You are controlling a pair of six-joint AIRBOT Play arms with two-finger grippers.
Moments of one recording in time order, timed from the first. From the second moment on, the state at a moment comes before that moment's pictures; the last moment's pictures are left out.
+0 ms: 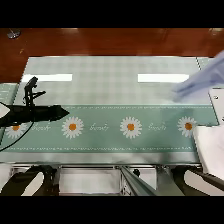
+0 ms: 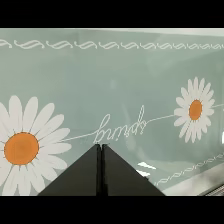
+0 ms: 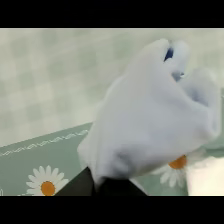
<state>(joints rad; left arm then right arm) 0.07 -0.83 0.62 0.85 -1.10 -1.28 -0.29 -1.20 1.90 -1.36 1.81 1.77</state>
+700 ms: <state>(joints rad) 0.07 -0.83 0.62 0.85 -1.08 -1.26 -0.76 -0.56 0.96 -1.93 1.82 1.74</state>
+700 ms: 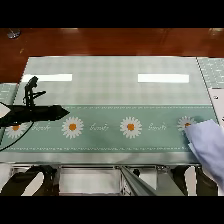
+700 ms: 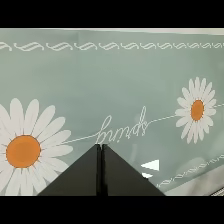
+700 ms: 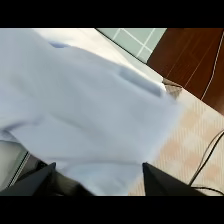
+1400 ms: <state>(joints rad) -0.14 -1.10 1.38 1.09 -1.15 -1.40 -0.10 -1.19 1.50 -1.17 1.35 1.61</state>
